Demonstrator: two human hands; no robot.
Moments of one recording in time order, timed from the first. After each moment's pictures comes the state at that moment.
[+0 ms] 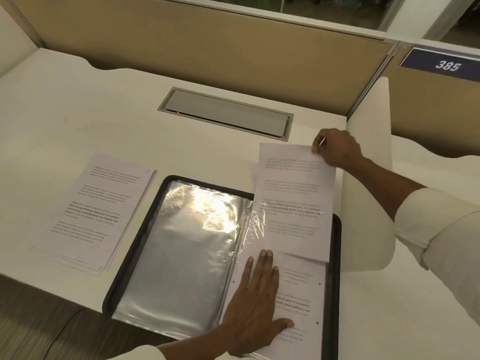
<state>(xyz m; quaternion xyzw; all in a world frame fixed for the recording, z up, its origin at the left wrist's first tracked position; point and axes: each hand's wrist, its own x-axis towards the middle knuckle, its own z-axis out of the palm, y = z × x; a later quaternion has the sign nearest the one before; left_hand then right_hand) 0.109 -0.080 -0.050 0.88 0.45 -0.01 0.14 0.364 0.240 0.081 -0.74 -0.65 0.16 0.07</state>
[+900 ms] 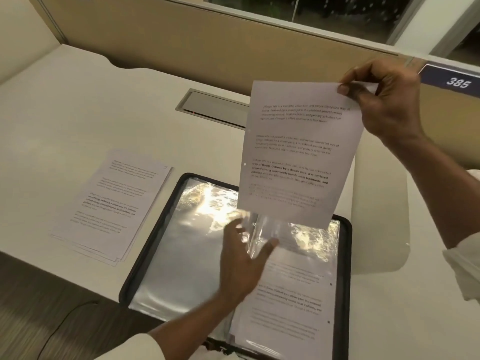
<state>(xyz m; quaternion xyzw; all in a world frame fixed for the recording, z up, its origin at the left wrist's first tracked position) 0.068 -0.022 0.009 0.49 0.64 0.40 0.43 0.308 0.199 0.228 -0.51 -0.75 0.07 0.43</state>
